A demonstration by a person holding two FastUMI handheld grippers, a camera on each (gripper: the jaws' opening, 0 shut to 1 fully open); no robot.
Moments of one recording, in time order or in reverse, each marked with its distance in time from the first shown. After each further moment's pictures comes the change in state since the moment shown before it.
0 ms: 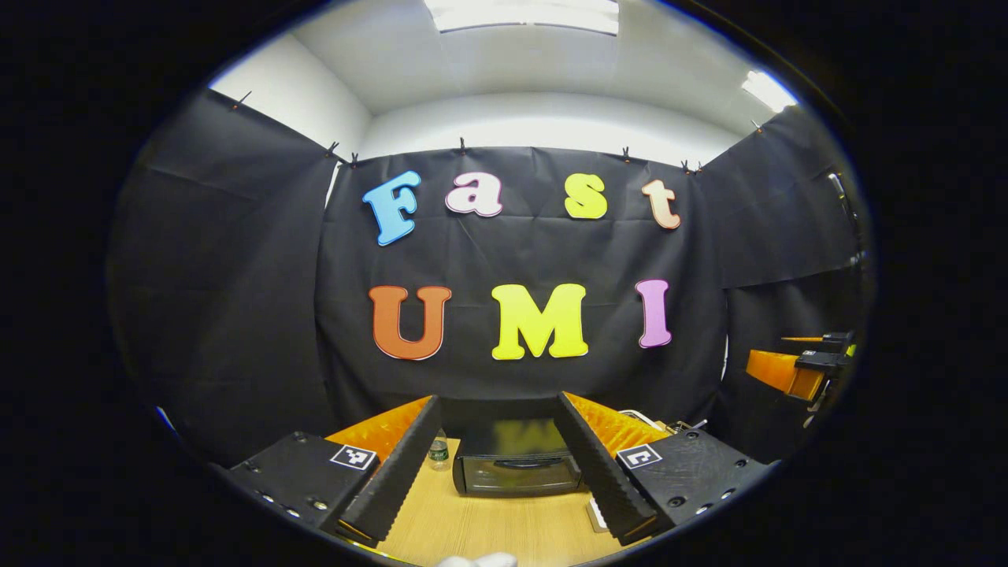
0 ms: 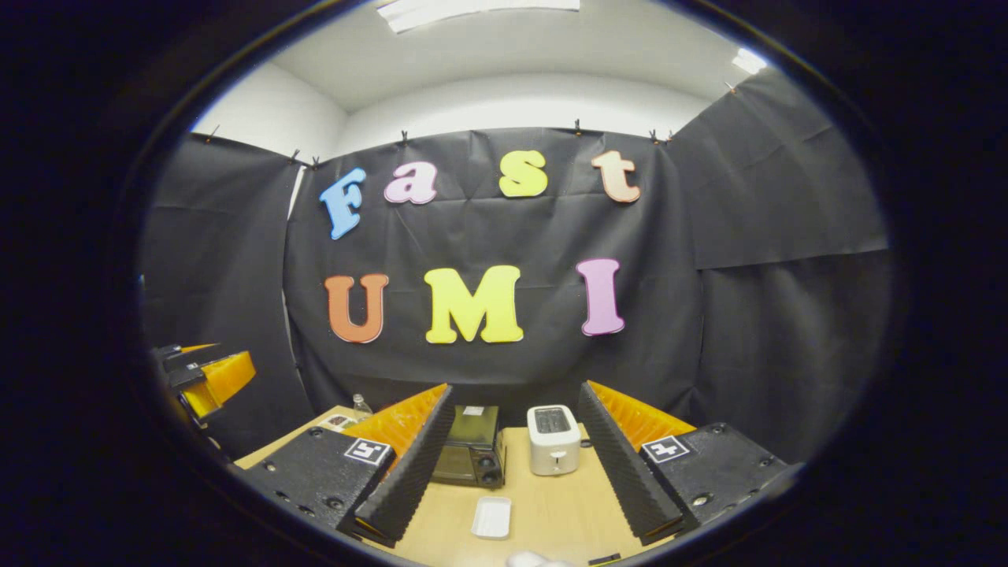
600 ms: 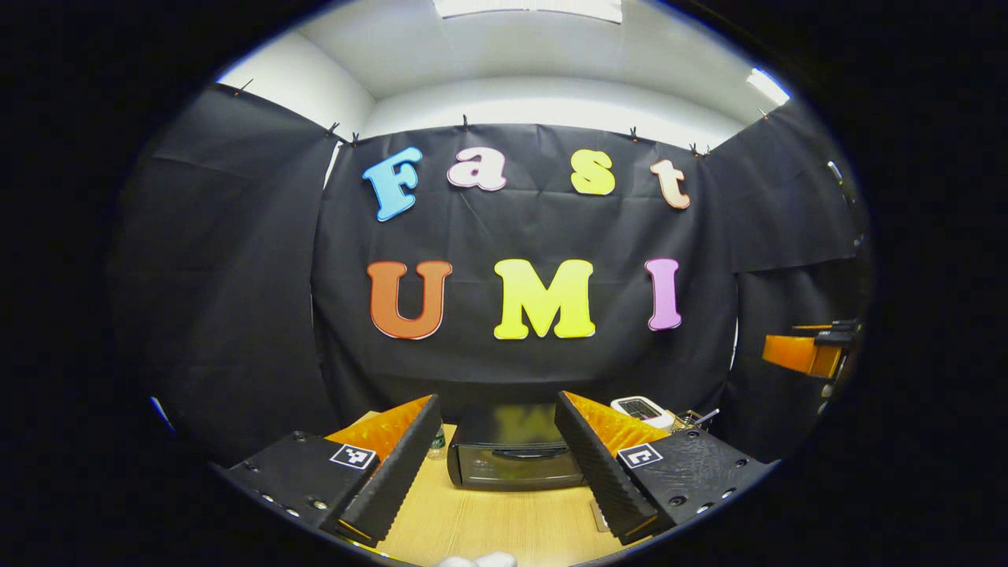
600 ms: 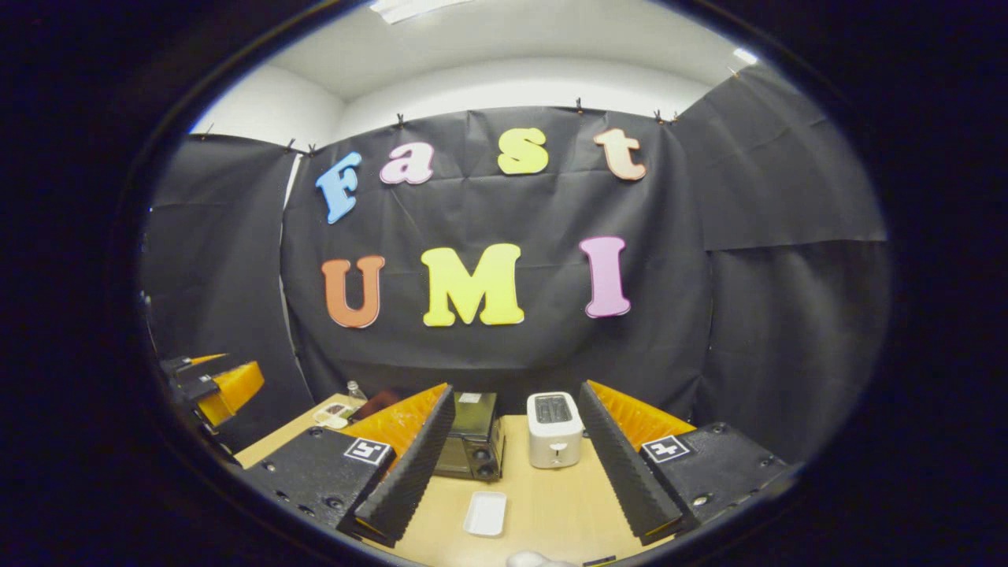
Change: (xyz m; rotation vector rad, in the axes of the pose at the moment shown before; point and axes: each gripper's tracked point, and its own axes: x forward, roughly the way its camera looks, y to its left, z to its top) left arm 0.026 0.003 -0.027 -0.018 0.037 0.031; right arm 0.035 -0.012 -0.022 0.014 0.057 0.023
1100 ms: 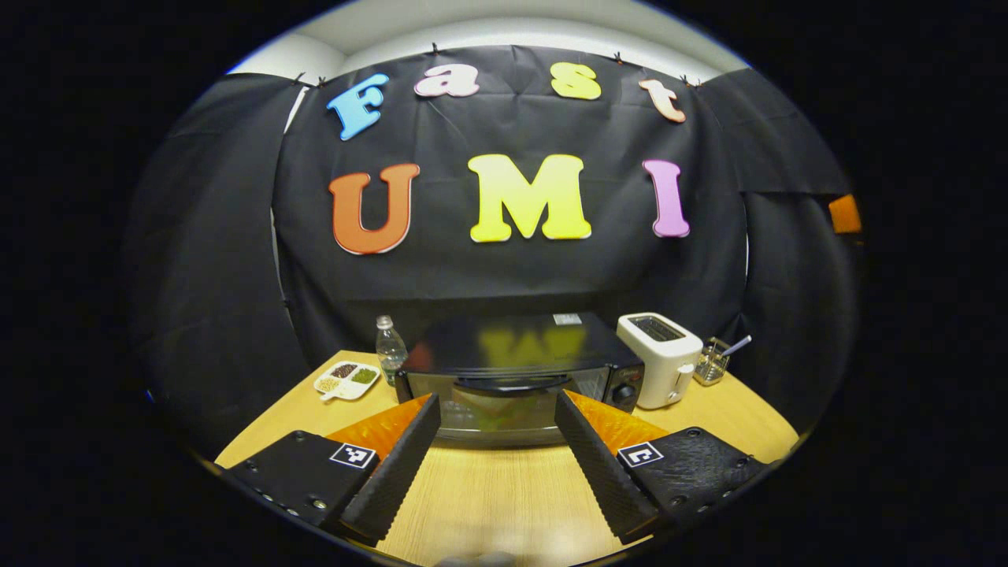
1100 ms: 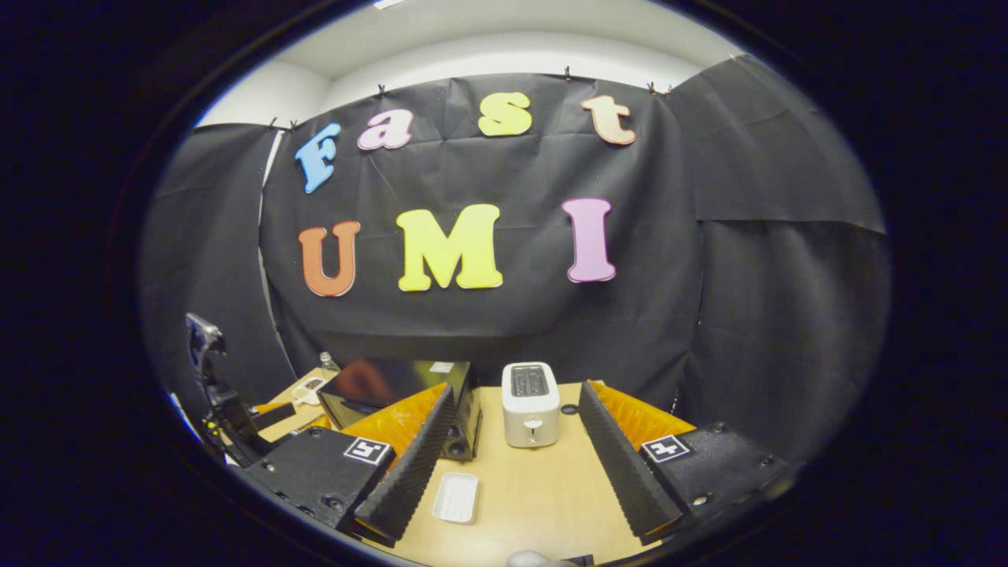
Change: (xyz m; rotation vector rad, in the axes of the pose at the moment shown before) left arm 0.079 -0.042 -0.163 0.041 0.239 -0.027; right arm 0.031 -0.041 -0.038 -0.010 0.130 -0.023
